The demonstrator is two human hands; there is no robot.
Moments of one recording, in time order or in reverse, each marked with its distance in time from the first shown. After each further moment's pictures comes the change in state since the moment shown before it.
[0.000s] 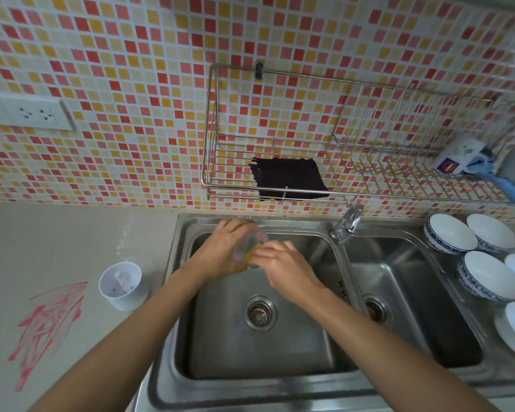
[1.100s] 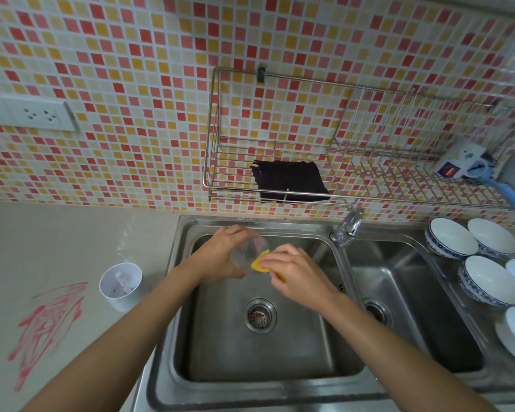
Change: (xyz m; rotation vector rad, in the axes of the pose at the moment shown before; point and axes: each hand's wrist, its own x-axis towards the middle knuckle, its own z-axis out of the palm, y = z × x) left_hand -0.003 -0.005 -0.006 -0.074 -0.188 -0.102; right_hand -0.018 0.021 -0.005 0.137 0.008 0.014
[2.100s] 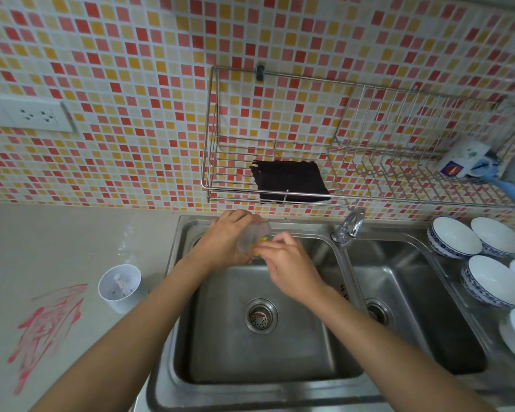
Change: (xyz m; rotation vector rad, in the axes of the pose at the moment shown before) left_hand 0.021 0.017 -0.015 0.114 0.120 0.012; right_hand 0.028 -0.012 0.003 -0.017 0.124 0.104
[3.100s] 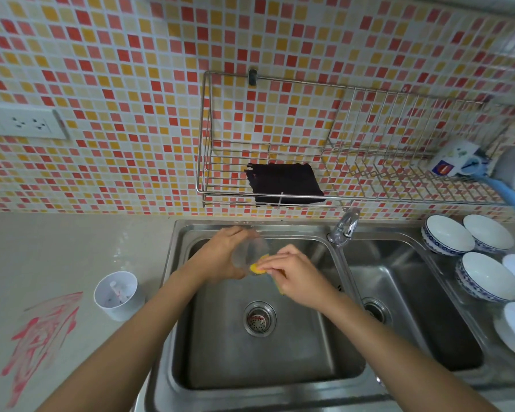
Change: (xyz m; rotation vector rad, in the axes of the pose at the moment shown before) left_hand -0.013 0.000 0.005 -0.113 -0.102 0.006; right_hand -0.018 0.014 -0.015 0.210 -0.169 0.082
